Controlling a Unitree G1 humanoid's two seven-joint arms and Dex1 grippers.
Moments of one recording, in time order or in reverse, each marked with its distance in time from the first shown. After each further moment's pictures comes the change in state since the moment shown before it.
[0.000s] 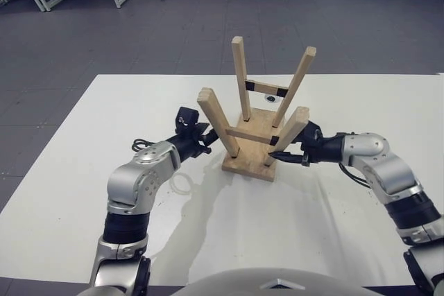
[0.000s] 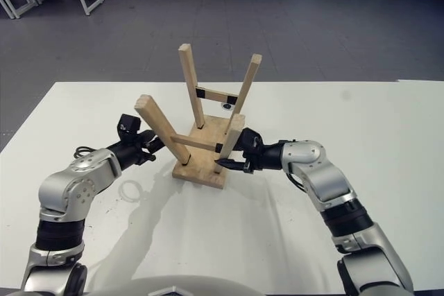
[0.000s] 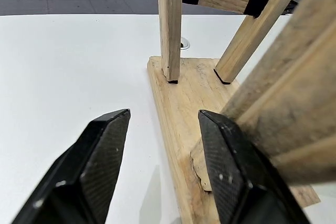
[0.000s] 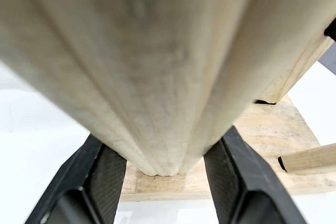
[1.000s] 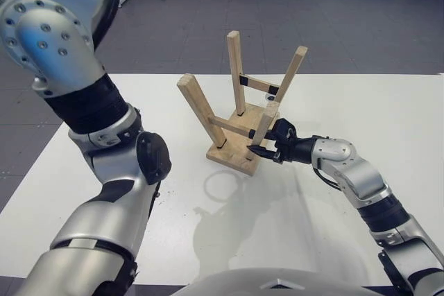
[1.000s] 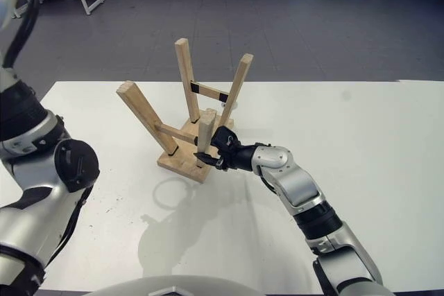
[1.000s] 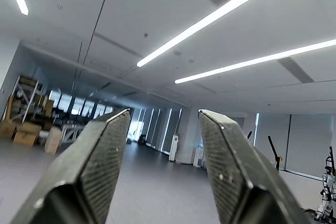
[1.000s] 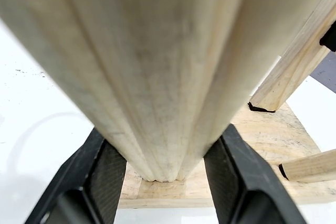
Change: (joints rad) left arm -0.994 -0.052 0.317 0.150 -0.219 -0.125 0.285; right arm -0.049 0.164 0.075 -0.001 -0.041 0.111 -0.268
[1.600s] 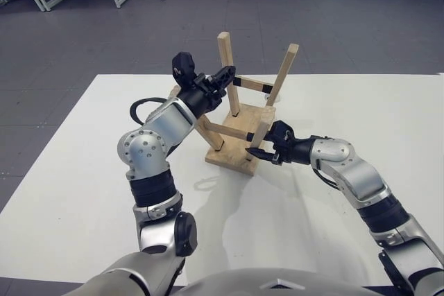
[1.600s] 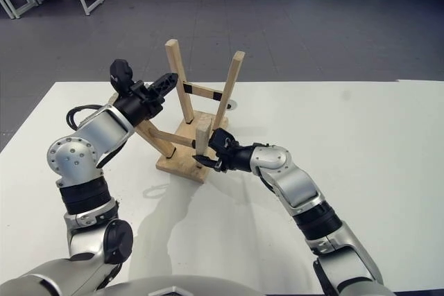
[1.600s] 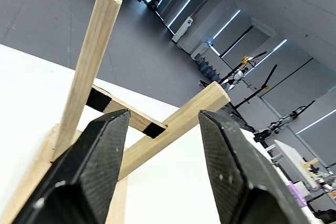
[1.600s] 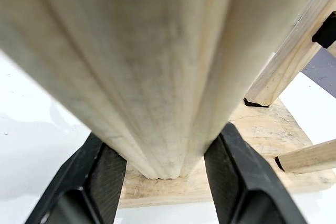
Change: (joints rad) left arm 0.621 -0.321 0.005 -0.089 -0.239 0.316 0.170; right arm -0.002 -0.002 0.013 -0.021 -0.033 -0.002 0.019
